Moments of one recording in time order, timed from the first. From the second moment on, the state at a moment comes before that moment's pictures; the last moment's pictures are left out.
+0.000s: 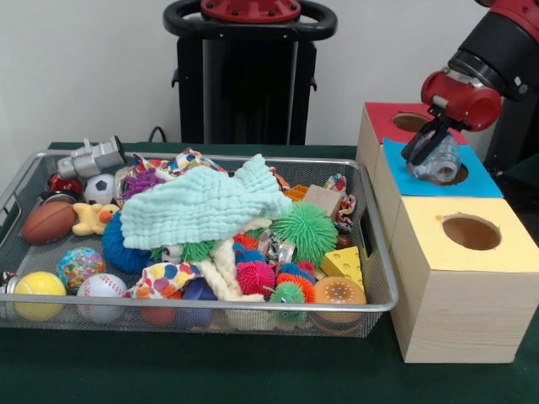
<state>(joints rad) 0.39 -0.71 0.29 2.08 1.91 -1.00 1.75</state>
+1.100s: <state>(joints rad) 0.39 -0.68 0.29 2.08 1.84 -1.00 1.75</state>
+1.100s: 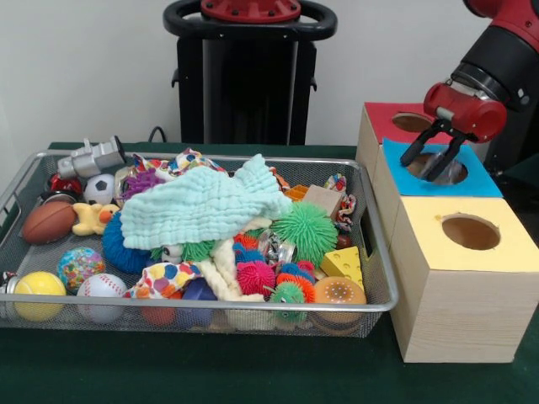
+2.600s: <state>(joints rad) 0.32 -0.76 0.29 2.09 1.85 -1.00 1.75</state>
